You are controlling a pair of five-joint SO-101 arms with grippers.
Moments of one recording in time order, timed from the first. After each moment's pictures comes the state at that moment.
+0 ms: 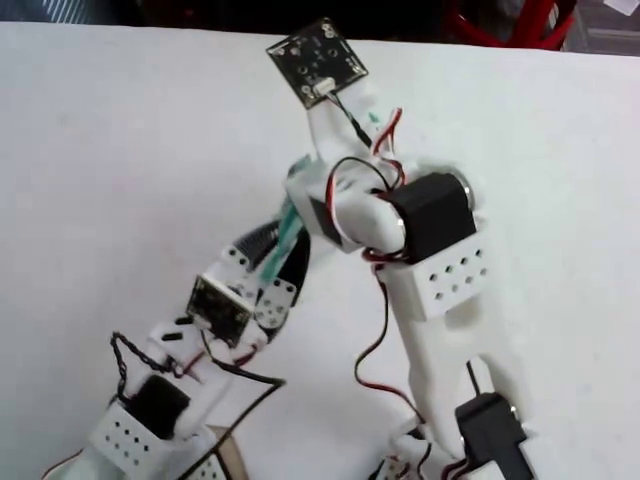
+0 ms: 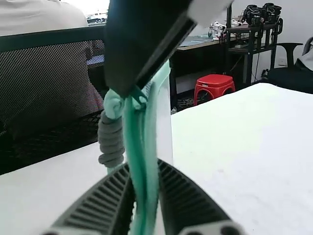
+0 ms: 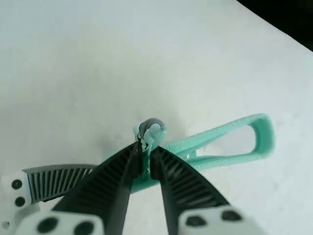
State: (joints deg) left arm 29.9 -89.5 87.2 15.5 -6.4; right arm -29.6 -12.0 -25.5 94.2 8.6
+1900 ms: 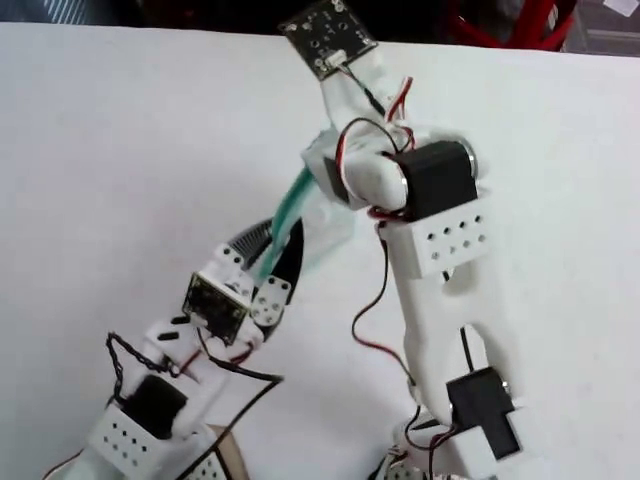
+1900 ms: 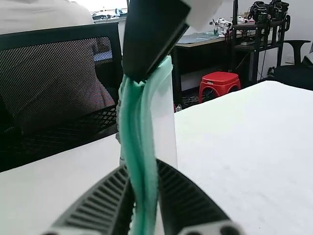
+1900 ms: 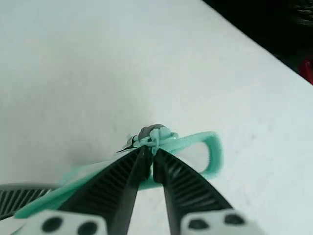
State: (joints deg) left arm 28.4 -90.3 87.1 18.0 -6.4; right arm -22.5 -3.2 -32.0 92.0 16.5
